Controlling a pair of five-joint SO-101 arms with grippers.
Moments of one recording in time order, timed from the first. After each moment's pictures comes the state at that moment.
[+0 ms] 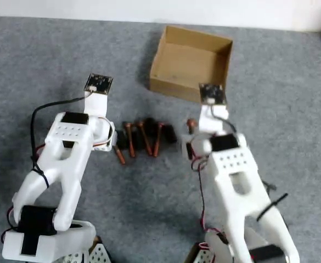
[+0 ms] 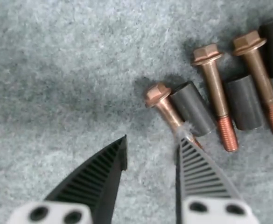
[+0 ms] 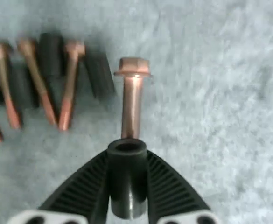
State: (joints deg) left arm -1.3 -10.2 37.6 54.9 0.8; right arm -20.4 -29.8 46.1 56.3 -7.3
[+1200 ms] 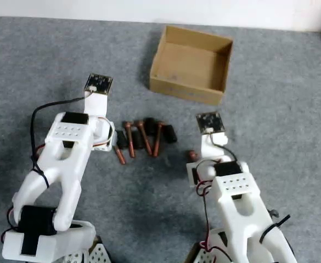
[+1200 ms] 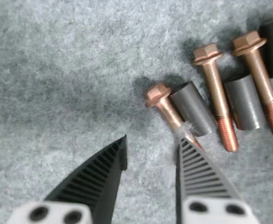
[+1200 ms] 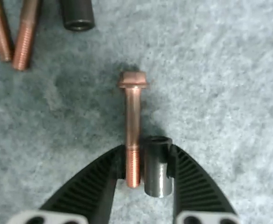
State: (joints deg) left arm -1.3 -10.2 37.6 54.9 0.8; right arm -17.9 -37.5 65.5 48.0 1.5
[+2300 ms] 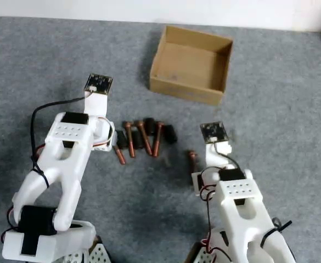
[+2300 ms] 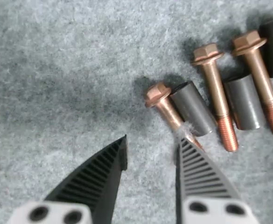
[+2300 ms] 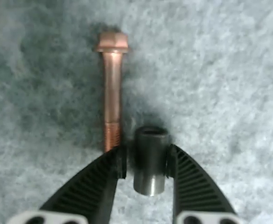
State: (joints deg) left arm -1.3 -10.2 37.6 54.9 0.8; right arm -14.2 -37.9 71.7 46.6 5.5
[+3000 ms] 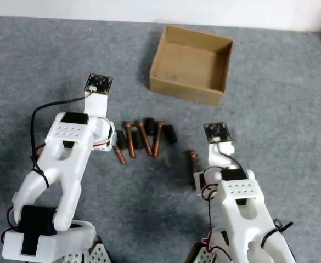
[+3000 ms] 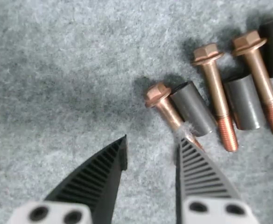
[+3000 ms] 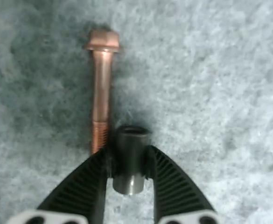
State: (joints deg) left arm -1.3 -10.2 37.6 54.9 0.8; right arm -12.6 -37.9 71.9 46.6 5.4
